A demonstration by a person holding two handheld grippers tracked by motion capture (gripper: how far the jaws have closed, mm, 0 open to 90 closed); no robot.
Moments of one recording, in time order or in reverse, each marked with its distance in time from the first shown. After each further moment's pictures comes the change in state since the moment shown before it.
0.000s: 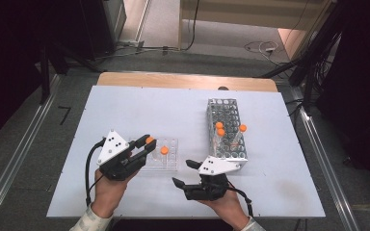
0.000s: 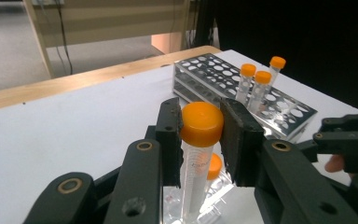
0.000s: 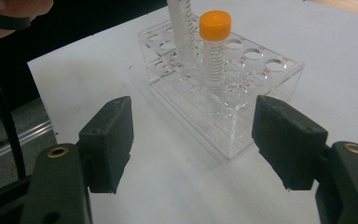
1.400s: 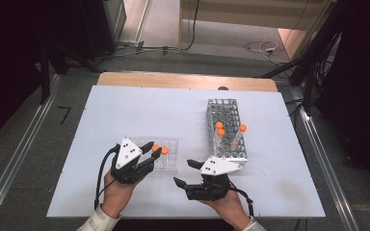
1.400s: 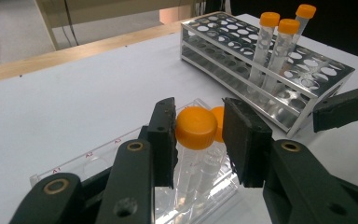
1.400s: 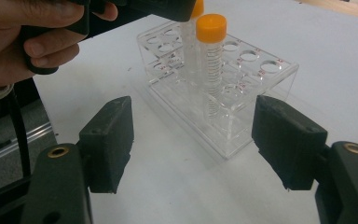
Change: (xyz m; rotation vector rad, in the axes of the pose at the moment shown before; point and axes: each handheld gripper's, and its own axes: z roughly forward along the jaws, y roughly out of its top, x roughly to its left) left arm -0.006 -0.031 0.024 0.095 0.037 0.038; right arm -0.001 0.000 -0.004 -0.009 -0.003 0.000
